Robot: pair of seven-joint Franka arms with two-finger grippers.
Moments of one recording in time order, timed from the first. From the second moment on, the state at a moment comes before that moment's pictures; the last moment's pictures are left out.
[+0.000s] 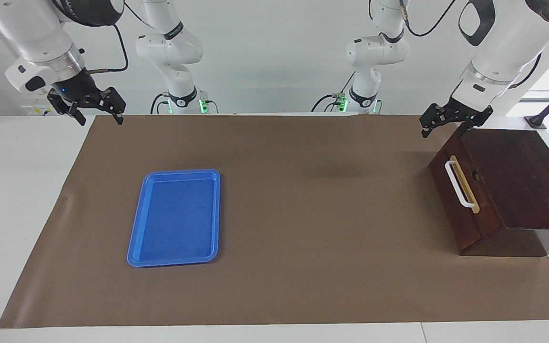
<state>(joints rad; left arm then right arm) 0.03 0.02 -0.11 -1.58 0.01 1.56 -0.02 -0.06 -0.05 -0.04 -1.62 0.00 1.50 -0.09</state>
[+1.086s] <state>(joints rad) 0.00 0.17 -0.10 -1.91 0.52 2.15 -0.02 -0.06 -0.05 -0.04 -1.62 0.00 1.50 -0.09</state>
